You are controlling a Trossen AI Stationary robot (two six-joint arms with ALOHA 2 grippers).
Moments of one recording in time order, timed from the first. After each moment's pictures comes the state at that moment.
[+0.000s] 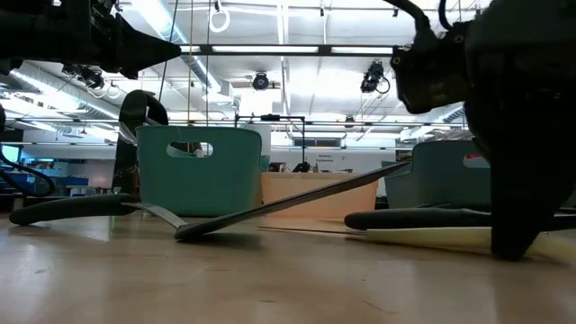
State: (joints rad) left arm -0.23 0.59 0.13 0.56 -0.50 0.20; right arm 0.59 2.00 1.30 -0.70 0.17 1.19
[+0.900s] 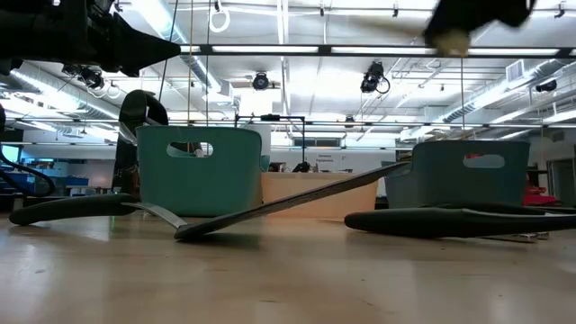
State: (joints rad) left arm -0.23 0.59 0.13 0.55 -0.48 0.23; right arm 0.68 1.64 1.30 -0.85 0.70 1.04
